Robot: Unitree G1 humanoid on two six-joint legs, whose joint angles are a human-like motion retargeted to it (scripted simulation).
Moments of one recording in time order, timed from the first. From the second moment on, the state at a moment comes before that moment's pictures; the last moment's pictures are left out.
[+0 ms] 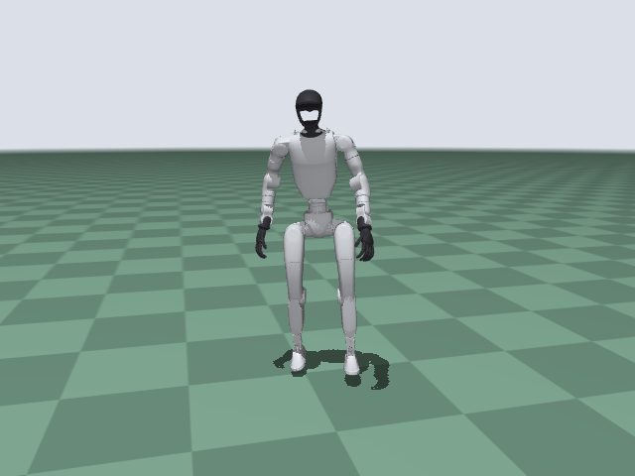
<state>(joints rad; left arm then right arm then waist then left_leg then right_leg) -0.33 0.36 -0.44 1.02 -0.03 -0.09 0.16 0.19 -0.39 0.30 0.87 0.02 -0.08 -0.21 -0.03 0.00 0.27 -0.04 0.01 0.07 0.04 -0.08 -0.08 0.03 -0.05 -0.01 0.15 -0.12 0.22</state>
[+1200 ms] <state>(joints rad) 0.01 0.32 -0.25 0.72 -0.26 -0.17 0.46 -0.10 -0.41 0.39 0.54 -0.16 0.02 -0.51 -0.02 -0.04 0.52 -0.54 0.02 0.13 0.18 -0.11 0.01 -0.37 -0.07 0.04 0.08 -0.16 0.20</state>
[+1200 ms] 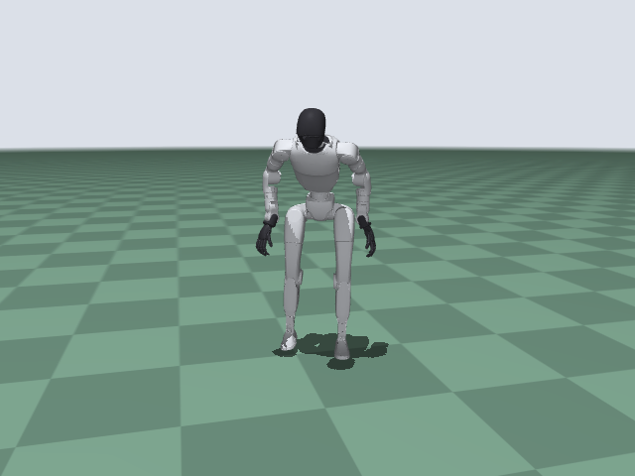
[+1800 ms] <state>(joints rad) -1.46 0.94 -0.89 0.15 -0.09 -0.13 0.60 0.24 -1.40 -0.21 -0.12 0.48 -0.16 -0.13 -0.16 0.24 -0.03 -0.07 0.23 -0.14 0.10 0.28 -0.24 -1.18 -0.15 -0.35 1.28 -0.30 0.11</state>
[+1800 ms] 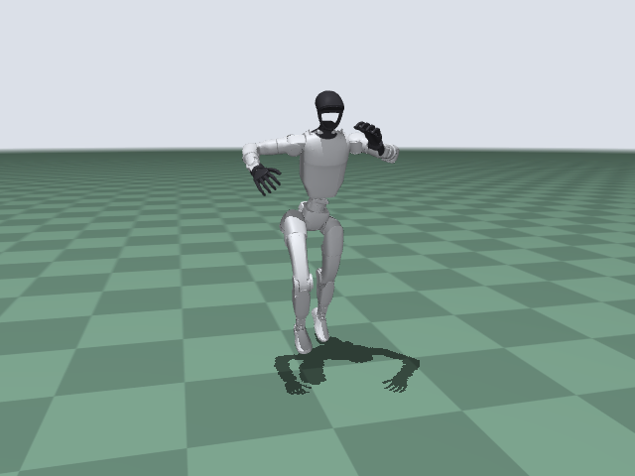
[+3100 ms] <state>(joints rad) -0.17 0.29 -0.25 1.04 -0.17 -0.07 0.18 0.18 -0.31 0.24 1.14 -0.02 -0.01 -0.18 -0.01 -0.03 0.00 0.15 -0.04 -0.01 0.02 -0.19 -0.09 0.08 -0.01 0.00 0.13 -0.09 0.21</state>
